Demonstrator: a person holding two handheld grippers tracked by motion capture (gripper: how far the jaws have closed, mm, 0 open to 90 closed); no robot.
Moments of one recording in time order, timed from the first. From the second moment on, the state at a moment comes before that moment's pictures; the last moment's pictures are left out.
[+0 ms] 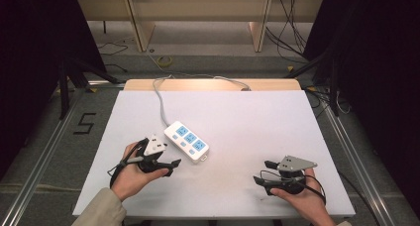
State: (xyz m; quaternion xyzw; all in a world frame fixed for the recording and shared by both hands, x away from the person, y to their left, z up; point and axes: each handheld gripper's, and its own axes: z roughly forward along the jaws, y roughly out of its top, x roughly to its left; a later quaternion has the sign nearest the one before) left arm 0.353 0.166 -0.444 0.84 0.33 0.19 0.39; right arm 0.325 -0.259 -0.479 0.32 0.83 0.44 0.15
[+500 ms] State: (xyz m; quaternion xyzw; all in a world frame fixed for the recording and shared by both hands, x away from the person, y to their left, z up) left arm 0.329 0.199 -0.468 0.81 0.37 0.21 0.40; right arm 0.325 -0.259 -0.479 0.32 0.83 0.44 0.15
